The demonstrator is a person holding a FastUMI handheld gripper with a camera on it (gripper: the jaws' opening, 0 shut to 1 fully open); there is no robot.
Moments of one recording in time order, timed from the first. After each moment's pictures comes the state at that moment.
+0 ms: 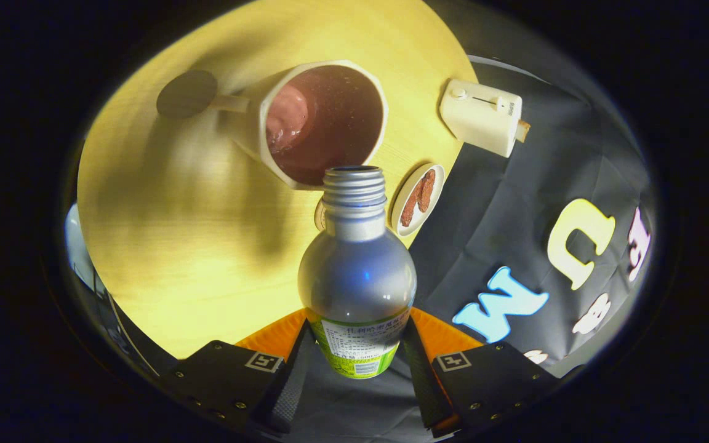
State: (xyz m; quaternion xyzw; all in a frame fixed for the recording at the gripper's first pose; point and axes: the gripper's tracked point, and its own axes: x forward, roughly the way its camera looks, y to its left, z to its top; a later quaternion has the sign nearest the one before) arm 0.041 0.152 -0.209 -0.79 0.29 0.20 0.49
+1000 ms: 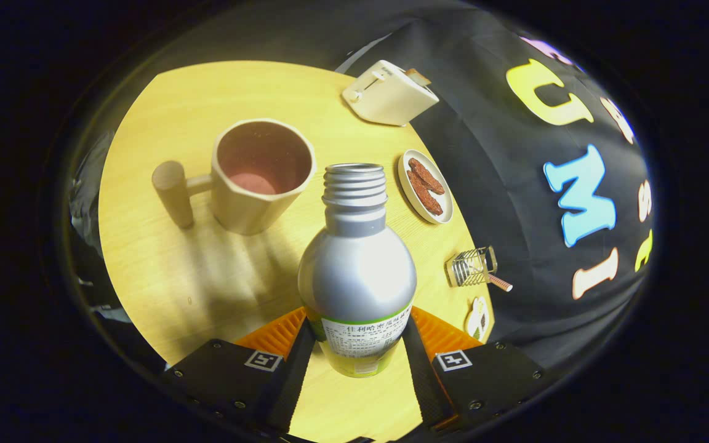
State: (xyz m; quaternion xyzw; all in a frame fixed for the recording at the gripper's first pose) arm 0.020 0.138 -0.266 -0.45 0.36 0.27 0.77
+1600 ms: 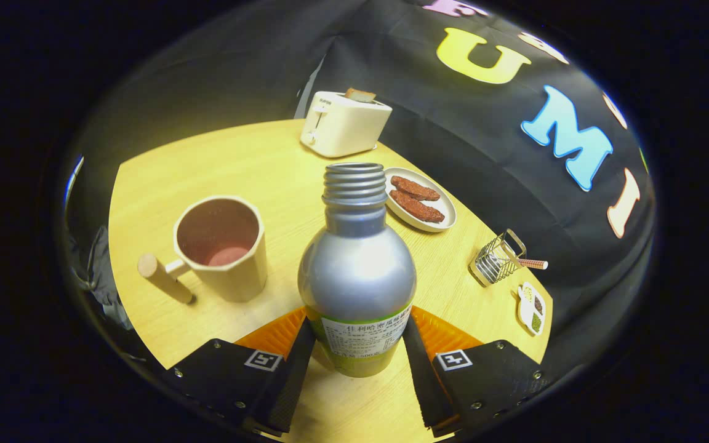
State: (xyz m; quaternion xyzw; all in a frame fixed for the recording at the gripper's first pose) arm 0.055 0.163 -0.264 -0.26 0.34 0.29 0.85
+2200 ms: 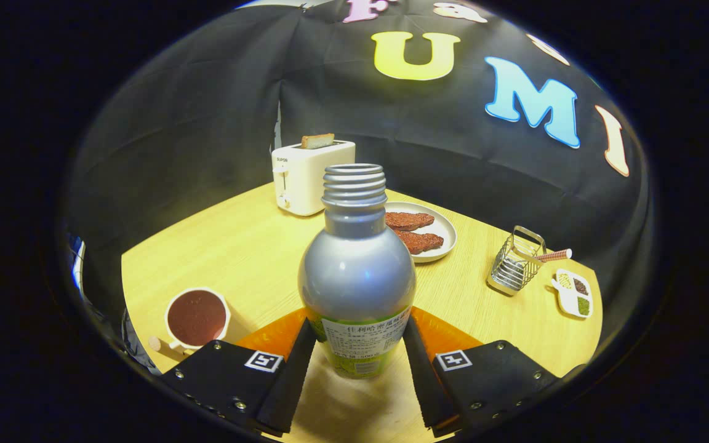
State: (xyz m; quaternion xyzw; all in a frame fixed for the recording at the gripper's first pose) arm 0.121 0.182 -0.256 -0.09 0.31 0.30 0.90
